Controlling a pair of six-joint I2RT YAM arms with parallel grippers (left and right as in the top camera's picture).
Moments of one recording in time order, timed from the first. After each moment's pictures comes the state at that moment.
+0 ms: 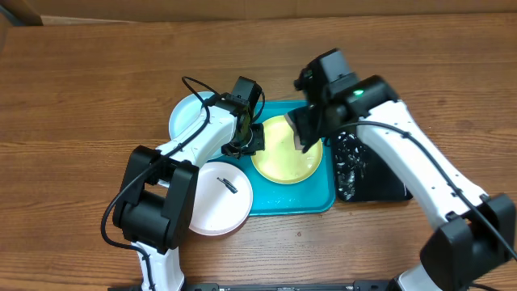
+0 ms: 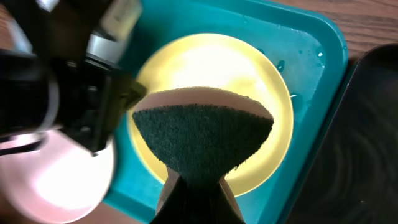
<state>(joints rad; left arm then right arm) -0.41 1.99 1.35 -0.78 0.13 -0.47 0.49 1.76 1.53 -1.01 -0.15 0.17</state>
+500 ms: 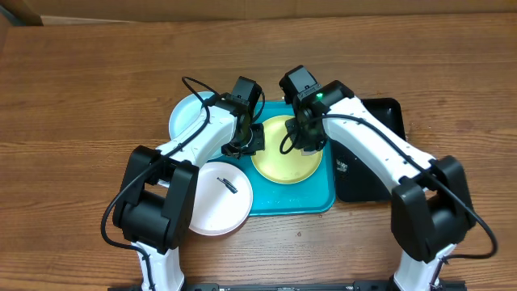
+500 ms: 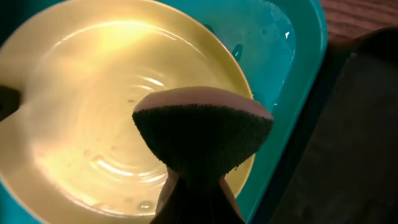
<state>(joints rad) -0.41 1.99 1.35 -0.78 0.13 -0.47 0.53 1.95 1.53 -0.98 0.09 0.17</state>
